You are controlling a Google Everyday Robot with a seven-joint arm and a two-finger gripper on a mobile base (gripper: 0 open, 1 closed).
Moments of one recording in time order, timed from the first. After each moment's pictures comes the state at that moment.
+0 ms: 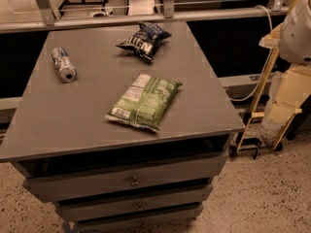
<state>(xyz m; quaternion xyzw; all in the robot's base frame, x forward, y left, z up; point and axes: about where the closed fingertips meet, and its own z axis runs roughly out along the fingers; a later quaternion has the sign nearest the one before) 0.438 -0.216 0.979 -0.60 0.78 -0.04 0.16</state>
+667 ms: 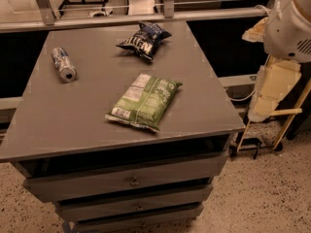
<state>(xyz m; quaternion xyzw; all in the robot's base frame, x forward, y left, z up) 0.456 -0.192 0.981 -0.63 0.75 -0.03 0.19</state>
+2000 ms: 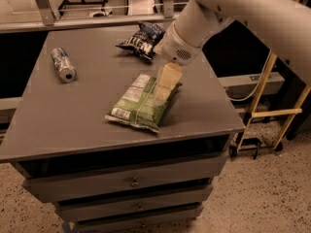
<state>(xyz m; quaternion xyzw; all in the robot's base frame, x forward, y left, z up) 0.590 -0.019 0.888 -0.68 0.68 0.12 0.24</state>
